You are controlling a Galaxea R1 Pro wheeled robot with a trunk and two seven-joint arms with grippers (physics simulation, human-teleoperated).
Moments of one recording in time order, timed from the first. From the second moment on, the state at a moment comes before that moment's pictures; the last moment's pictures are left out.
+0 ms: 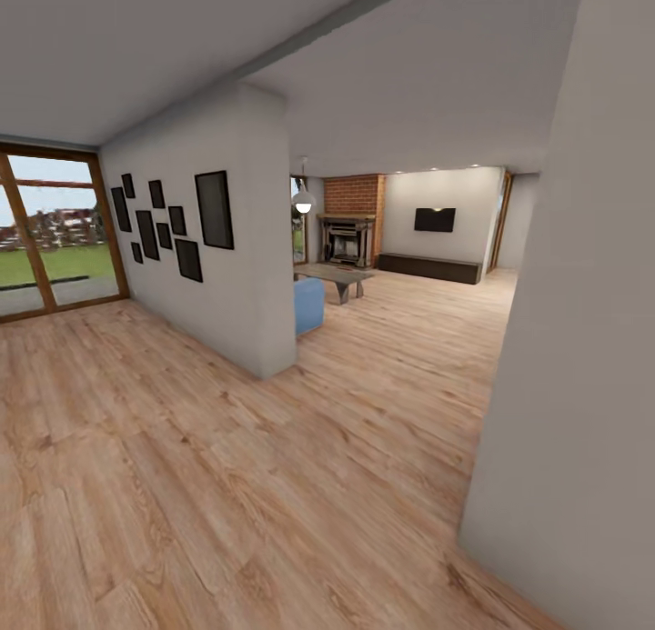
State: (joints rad) left arm -0.21 0.00 -0.23 0.00 0.60 -0.07 0.10; right arm -0.14 0.00 0.00 0.03 0.14 -0.17 -0.09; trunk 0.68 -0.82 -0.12
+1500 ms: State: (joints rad) left arm -0.21 0.00 -0.23 0.00 0.60 -0.07 0.10; right arm -0.14 0.00 0.00 0.03 0.15 -0.17 -0.09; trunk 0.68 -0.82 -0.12
